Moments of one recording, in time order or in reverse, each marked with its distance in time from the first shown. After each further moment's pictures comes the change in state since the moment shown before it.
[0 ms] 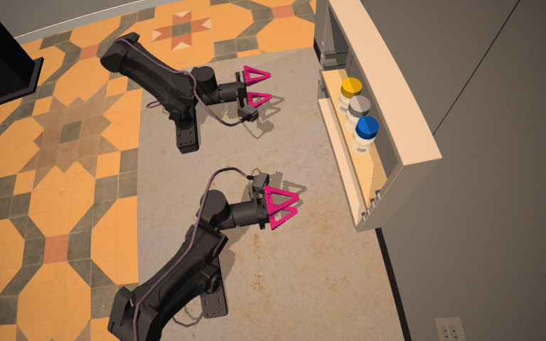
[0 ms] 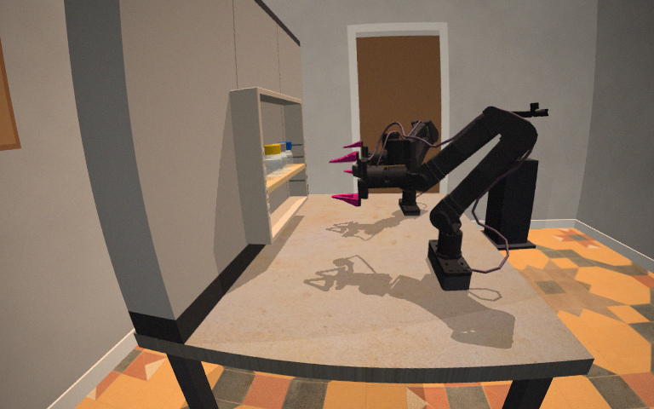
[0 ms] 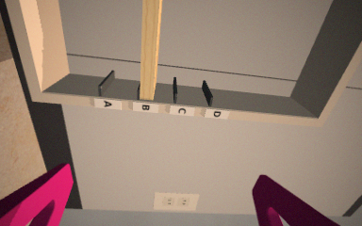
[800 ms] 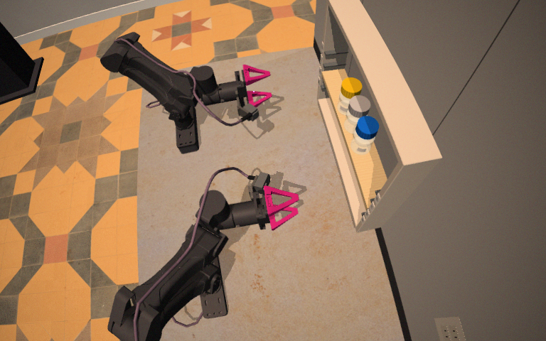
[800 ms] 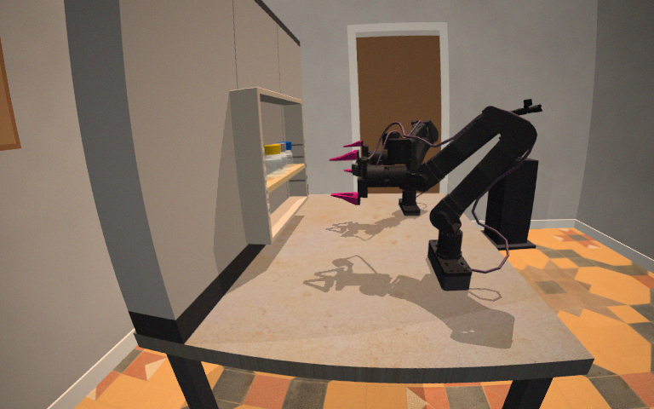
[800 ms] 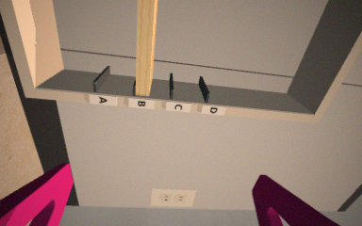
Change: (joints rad) left arm -0.001 0.005 0.000 0.031 -0.011 0.019; right arm 0.001 0.005 -0.003 0.030 0.017 -0.022
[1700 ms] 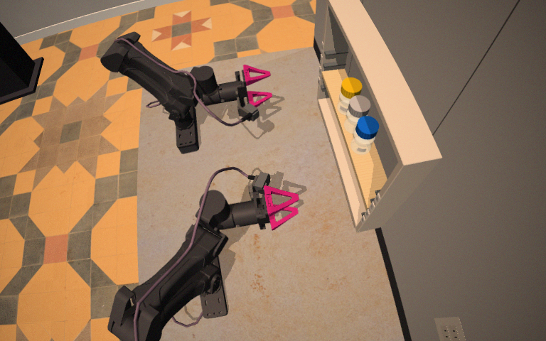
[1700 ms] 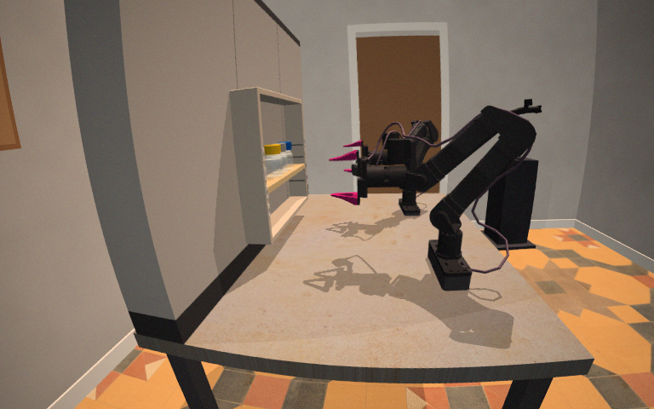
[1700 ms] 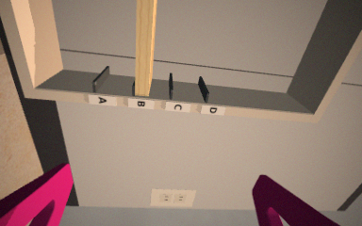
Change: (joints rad) left arm 0.000 0.009 0.000 0.010 0.000 0.000; right arm 0.000 0.002 0.000 0.005 0.000 0.000
